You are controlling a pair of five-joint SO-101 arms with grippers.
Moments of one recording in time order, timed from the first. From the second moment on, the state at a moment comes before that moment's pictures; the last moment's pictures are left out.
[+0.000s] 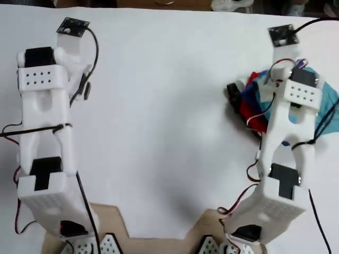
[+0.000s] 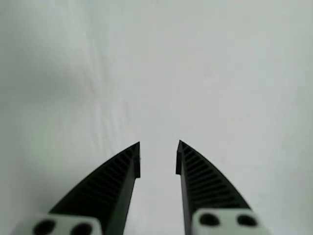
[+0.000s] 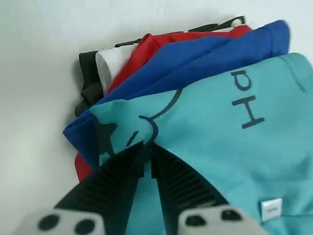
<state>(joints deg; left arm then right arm) -16.2 14.0 -22.4 92.1 -16.1 13.5 15.2 -8.2 66.0 27.5</state>
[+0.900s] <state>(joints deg) -16.7 14.0 -22.4 92.2 -17.7 22.2 -4.4 4.0 75.4 27.5</state>
